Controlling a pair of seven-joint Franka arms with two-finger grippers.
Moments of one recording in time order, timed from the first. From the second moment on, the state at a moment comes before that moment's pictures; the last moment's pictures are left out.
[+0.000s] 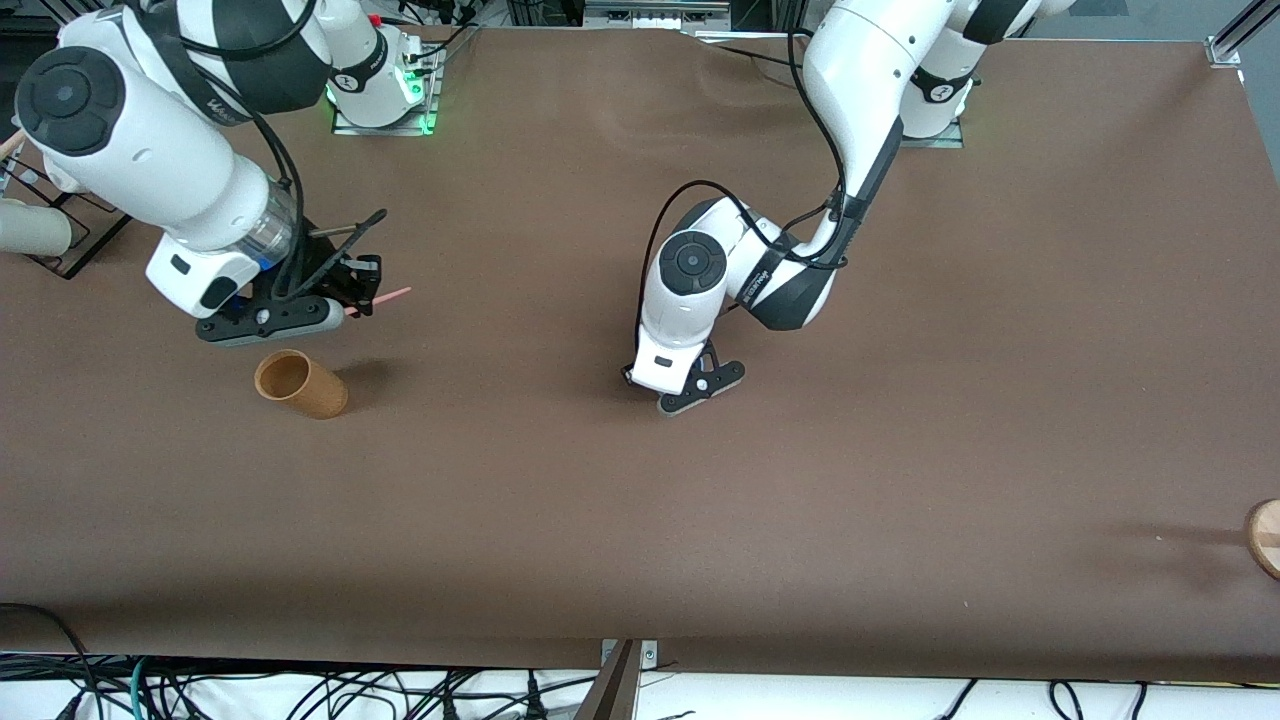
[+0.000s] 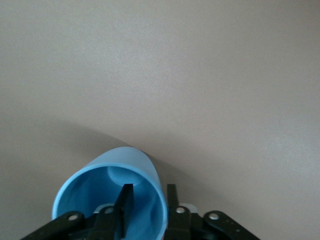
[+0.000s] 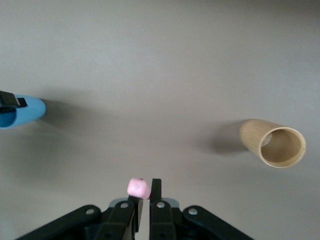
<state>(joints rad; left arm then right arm) -0.66 0.79 -0.02 -1.35 -0.04 2.24 -1.18 0.10 0.19 0.24 -1.61 0.04 1.82 0.20</state>
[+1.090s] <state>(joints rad) -0.37 0.50 0.08 -1.29 -0.09 1.79 -0.39 0.43 0.53 0.25 -1.25 -0.07 1.97 0.82</state>
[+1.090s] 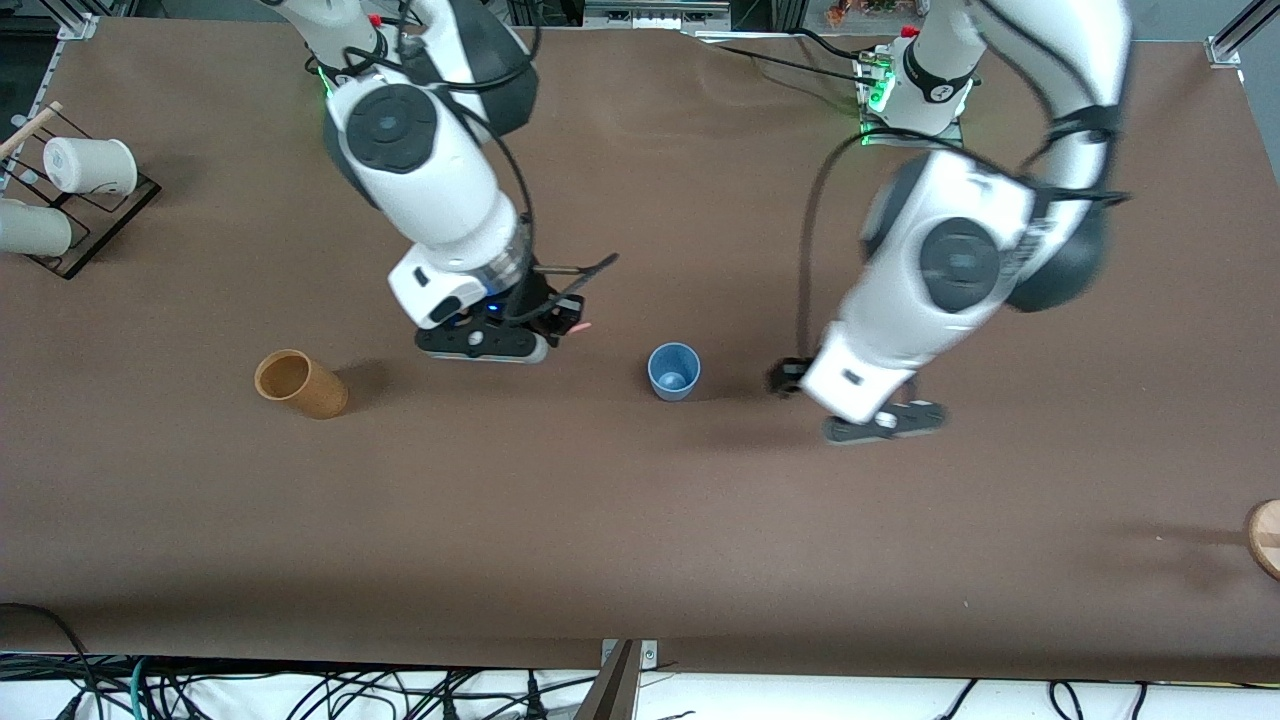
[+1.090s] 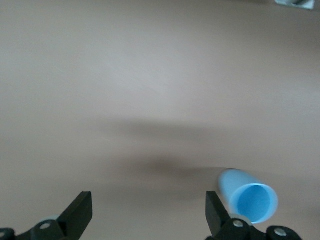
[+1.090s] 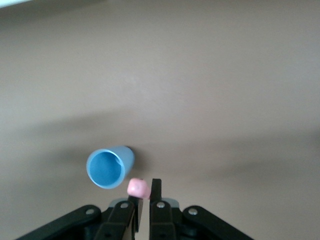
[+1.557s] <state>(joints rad) -0.18 0.30 0.12 -1.29 -0.07 1.68 -0.21 0.53 0.74 0.25 -1.06 -0.15 2.08 0.99</state>
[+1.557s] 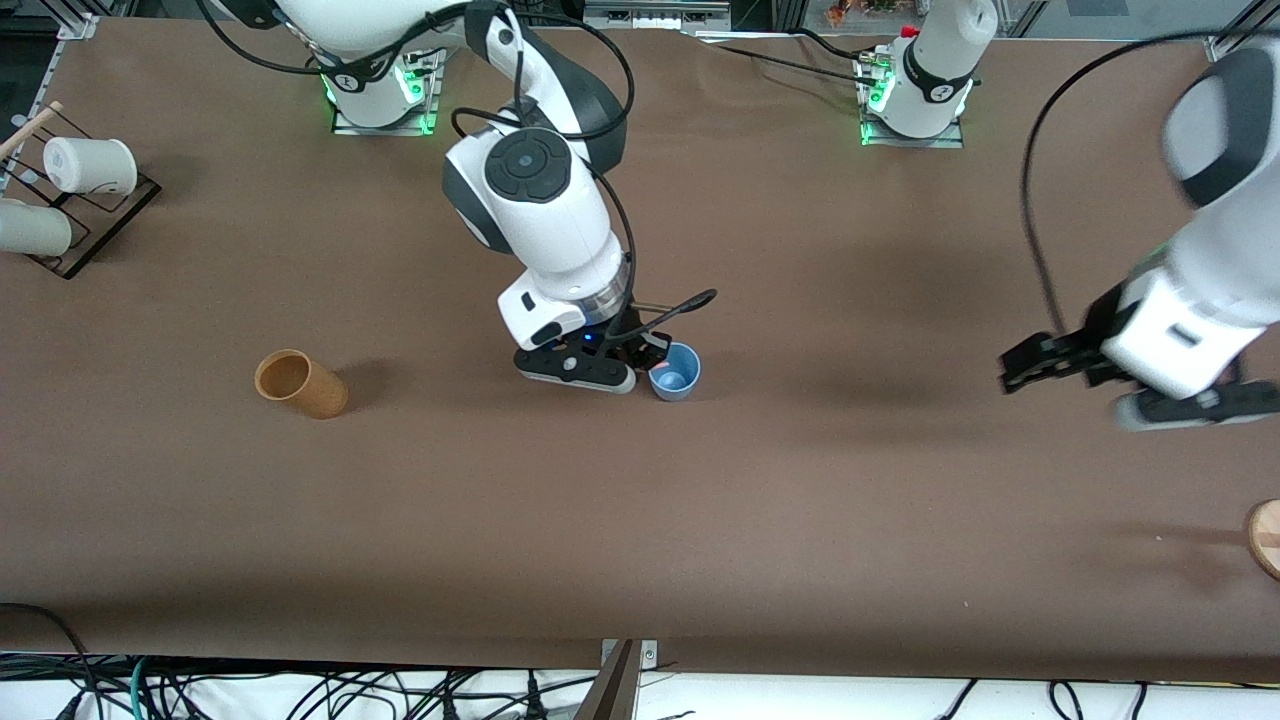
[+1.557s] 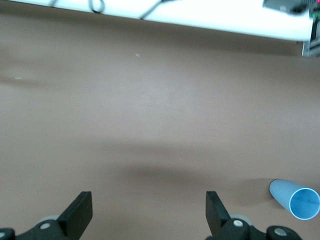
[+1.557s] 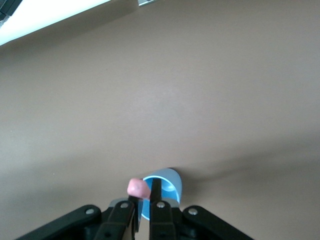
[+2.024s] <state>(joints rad) -0.12 0.10 0.12 -1.37 -0.04 1.58 -0.19 0.56 0.78 0.23 -1.06 -0.21 2.09 1.03</state>
